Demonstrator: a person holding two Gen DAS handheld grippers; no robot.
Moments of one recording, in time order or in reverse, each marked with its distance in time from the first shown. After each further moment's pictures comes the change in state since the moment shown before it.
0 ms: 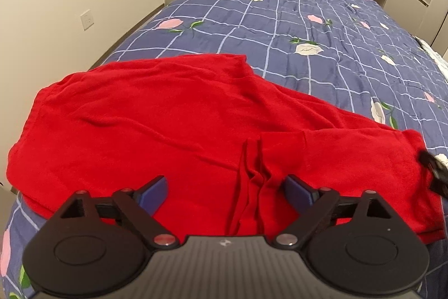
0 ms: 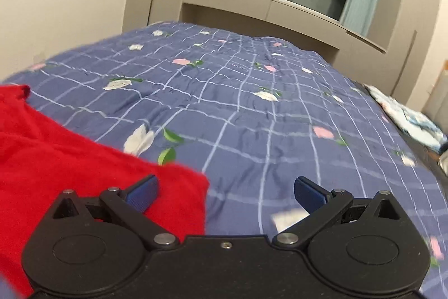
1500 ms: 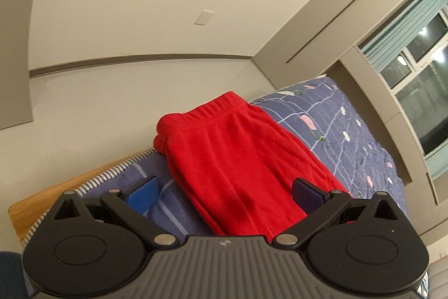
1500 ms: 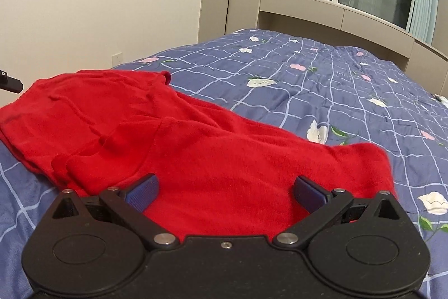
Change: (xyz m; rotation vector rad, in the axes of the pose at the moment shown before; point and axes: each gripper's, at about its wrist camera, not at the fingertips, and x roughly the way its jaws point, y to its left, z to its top) left arm -0.023 0.194 -0.052 -0.728 -0.305 -0.099; right arm -0.028 0.130 -0.016 -0.057 -0.033 0.299
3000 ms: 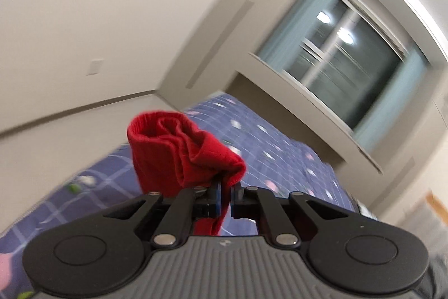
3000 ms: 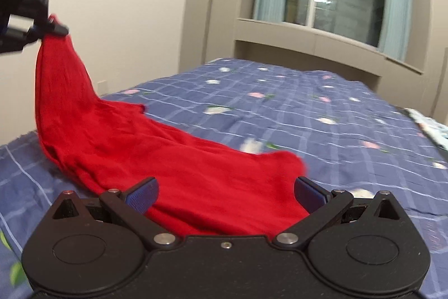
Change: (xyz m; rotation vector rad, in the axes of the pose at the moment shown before) left arm -0.047 -0.166 -0.005 0.302 -0.108 -0.316; right arm -0.102 -0.046 -0.022 0.028 -0.125 -0.102
